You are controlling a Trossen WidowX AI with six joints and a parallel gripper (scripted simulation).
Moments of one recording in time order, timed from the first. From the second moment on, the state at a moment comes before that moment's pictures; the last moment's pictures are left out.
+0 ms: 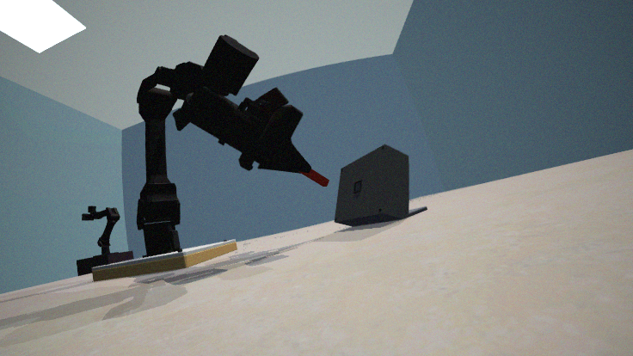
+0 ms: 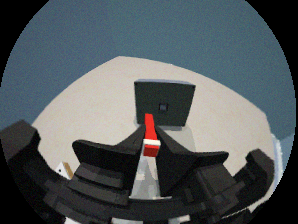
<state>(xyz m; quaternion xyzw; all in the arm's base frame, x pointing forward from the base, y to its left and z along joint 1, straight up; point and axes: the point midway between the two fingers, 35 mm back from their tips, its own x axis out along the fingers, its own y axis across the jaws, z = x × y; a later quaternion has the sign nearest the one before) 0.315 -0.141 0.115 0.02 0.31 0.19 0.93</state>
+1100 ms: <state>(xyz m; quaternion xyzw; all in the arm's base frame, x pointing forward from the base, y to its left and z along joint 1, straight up) 0.292 -0.169 0.118 -0.03 0.23 0.17 0.96</state>
